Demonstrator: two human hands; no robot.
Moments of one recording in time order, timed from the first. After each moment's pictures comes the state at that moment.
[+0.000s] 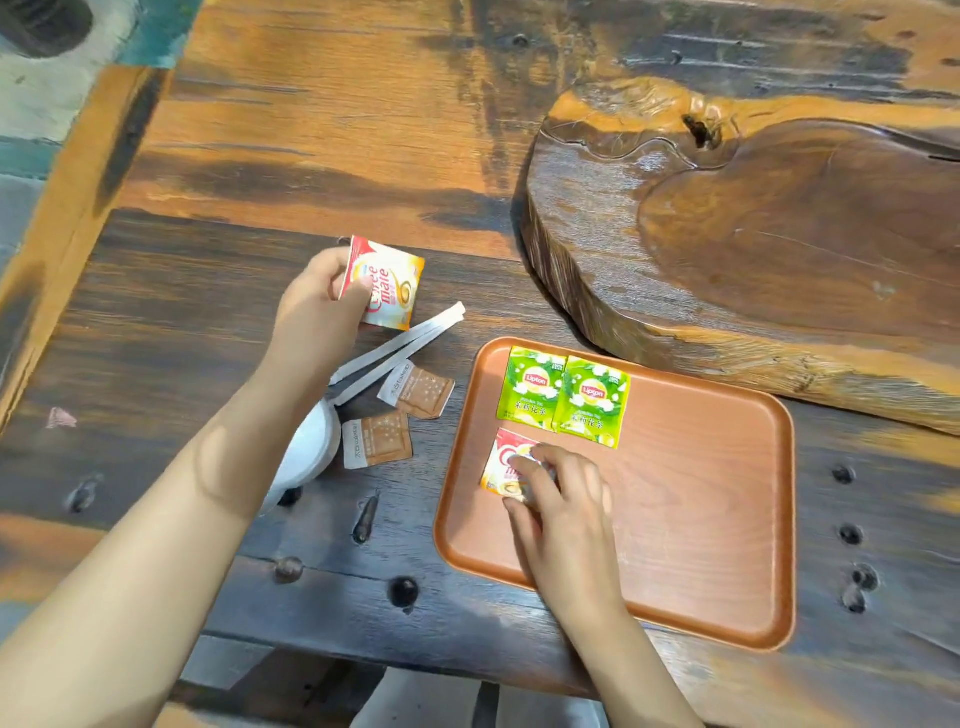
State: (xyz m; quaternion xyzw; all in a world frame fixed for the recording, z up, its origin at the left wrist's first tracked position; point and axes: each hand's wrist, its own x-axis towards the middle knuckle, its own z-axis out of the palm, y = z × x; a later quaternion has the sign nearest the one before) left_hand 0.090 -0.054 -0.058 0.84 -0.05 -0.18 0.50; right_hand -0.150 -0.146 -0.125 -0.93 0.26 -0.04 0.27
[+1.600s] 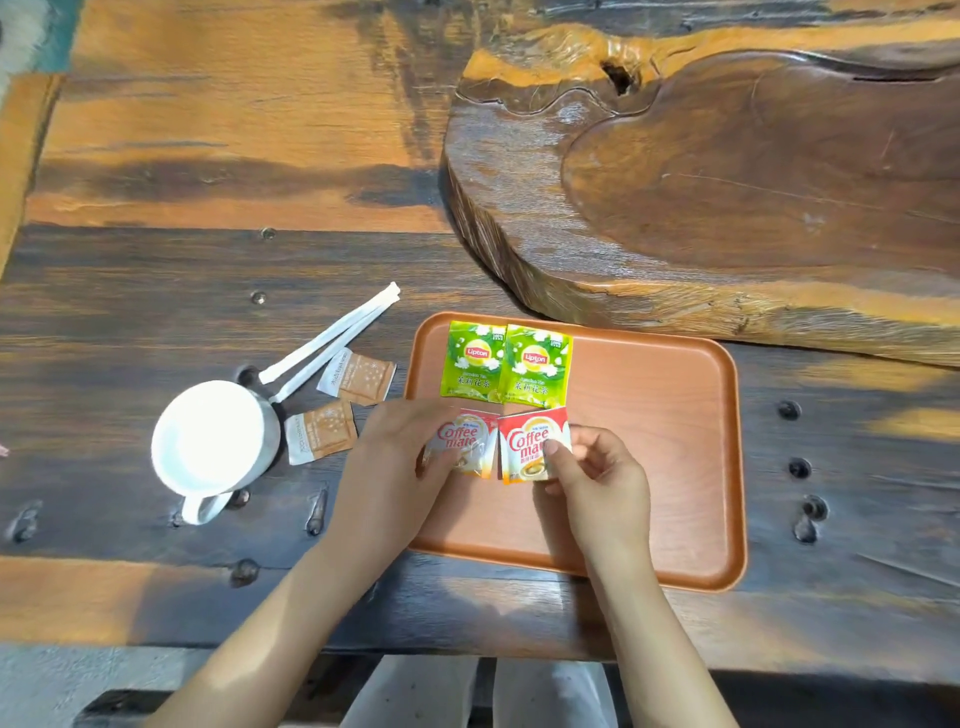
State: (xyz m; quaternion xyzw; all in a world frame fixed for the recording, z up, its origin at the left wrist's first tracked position) left_hand -0.051 -0.063 -0.092 0.89 -0.34 -0.17 0.26; right_hand -0.172 -0.189 -0.108 -0.56 0.53 -0.12 0.63
